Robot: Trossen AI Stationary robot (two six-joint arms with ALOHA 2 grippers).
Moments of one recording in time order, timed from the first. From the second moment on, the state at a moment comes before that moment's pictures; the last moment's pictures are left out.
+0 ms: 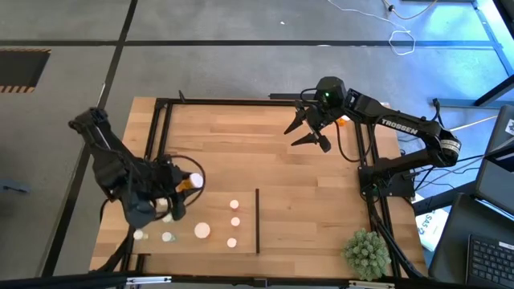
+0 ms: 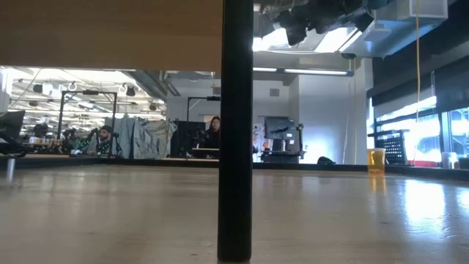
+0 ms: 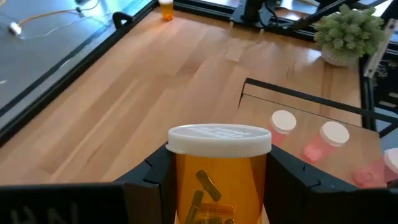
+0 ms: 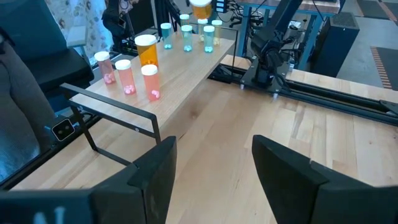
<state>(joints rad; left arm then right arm) -0.85 1.16 1.27 -1.03 -0.97 -0.94 -0.51 1.31 1.12 -0.37 -0.92 -0.48</state>
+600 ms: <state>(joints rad) -0.61 0.58 0.68 -0.26 -0.46 -0.30 -0.51 1.31 1.13 -0.36 -0.92 -0.48</state>
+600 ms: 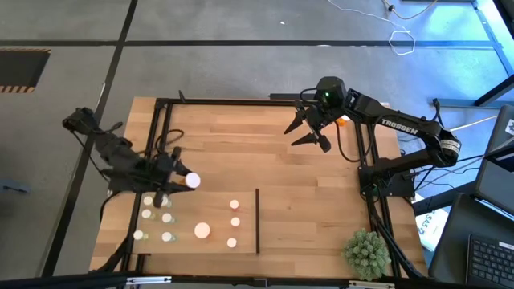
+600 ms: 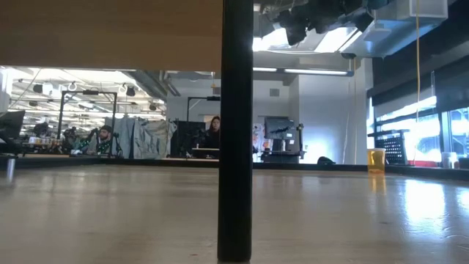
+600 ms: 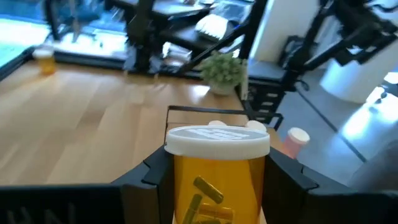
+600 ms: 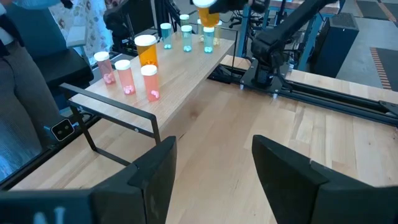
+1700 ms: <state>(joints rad) -0.30 0.50 0.46 0.08 -0.14 -0.27 -0.51 1.31 1.13 -0.36 -0.92 -0.48</state>
